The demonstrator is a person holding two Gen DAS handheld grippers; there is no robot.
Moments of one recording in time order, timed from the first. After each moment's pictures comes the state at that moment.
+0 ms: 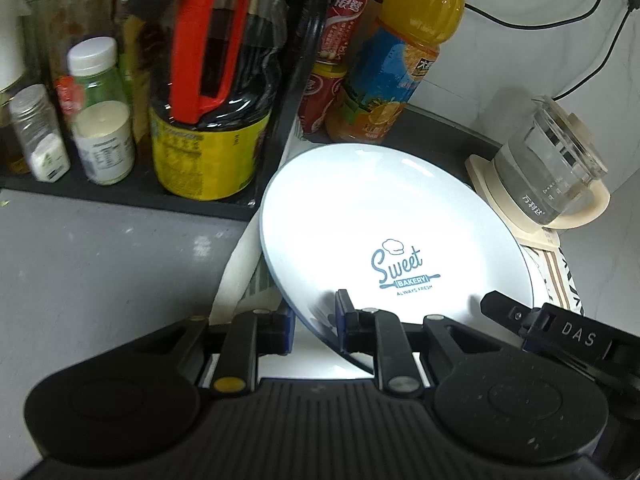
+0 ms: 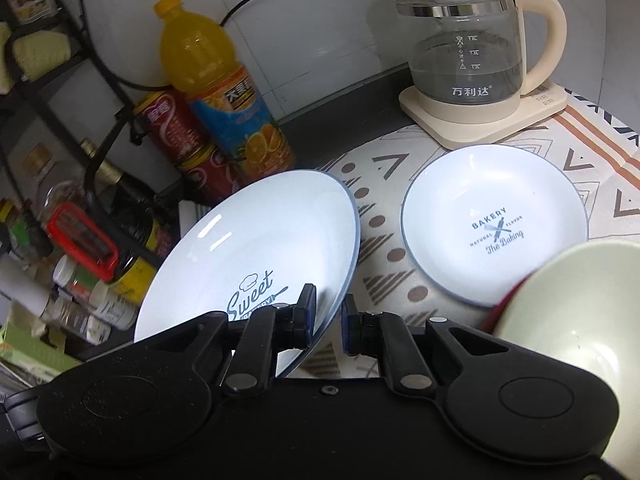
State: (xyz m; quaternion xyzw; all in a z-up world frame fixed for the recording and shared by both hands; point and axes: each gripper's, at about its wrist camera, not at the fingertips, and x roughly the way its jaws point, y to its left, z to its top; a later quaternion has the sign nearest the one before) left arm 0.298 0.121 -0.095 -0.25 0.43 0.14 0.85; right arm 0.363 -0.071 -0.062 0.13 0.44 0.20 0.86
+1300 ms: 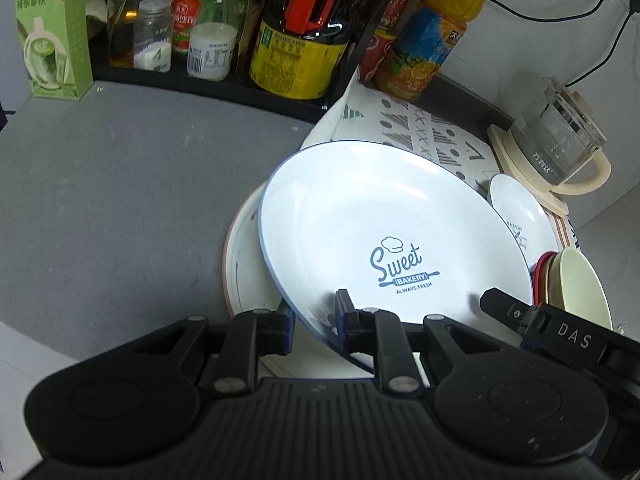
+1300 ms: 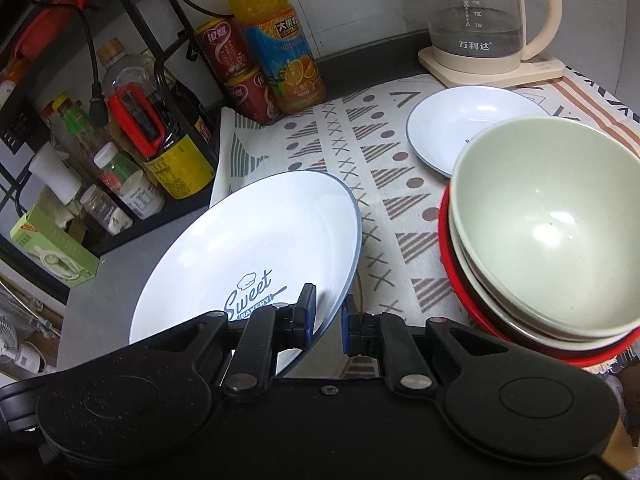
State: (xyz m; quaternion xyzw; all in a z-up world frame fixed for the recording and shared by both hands) left arm 0.172 0.084 -0.107 -0.28 0.44 0.19 0.83; right arm 0.268 -0.094 -0.073 0.07 0.46 0.24 0.85
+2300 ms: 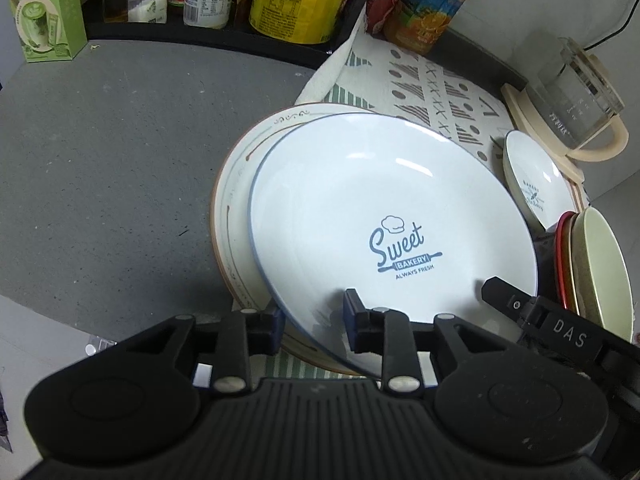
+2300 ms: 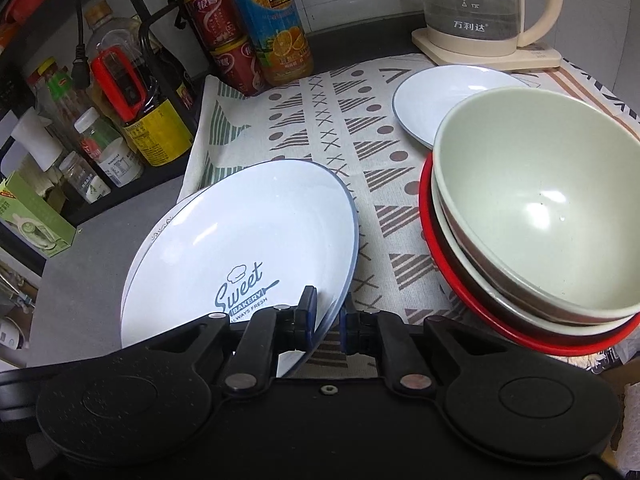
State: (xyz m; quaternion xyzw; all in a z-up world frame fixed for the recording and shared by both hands) left arm 0.181 0.069 -0.130 -0.28 0.49 0.19 0.80; right arm 0.264 -0.094 -0.092 0.04 0.47 0.23 0.85
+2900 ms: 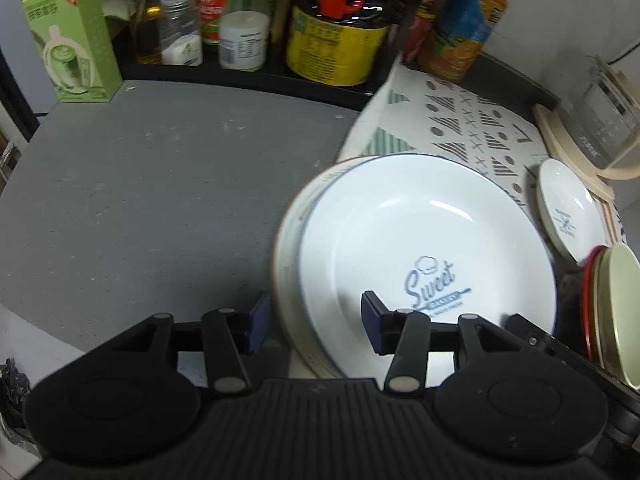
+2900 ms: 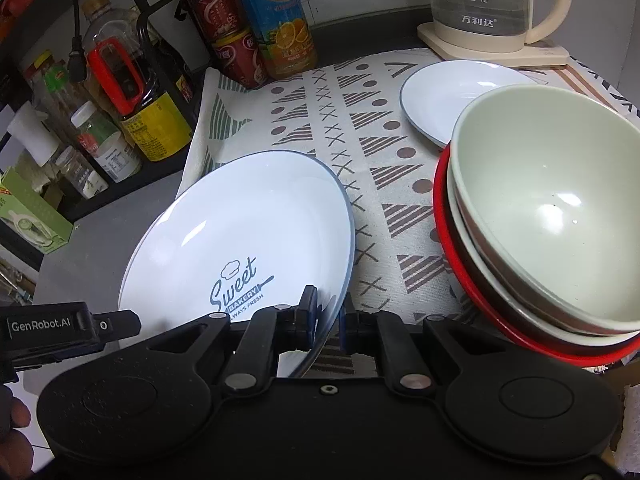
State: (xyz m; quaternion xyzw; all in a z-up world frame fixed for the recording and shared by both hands) left arm 0.185 0.099 -0.104 -0.25 0.49 0.24 0.80; right arm 0.270 -0.086 -0.099 0.03 0.48 0.23 0.85
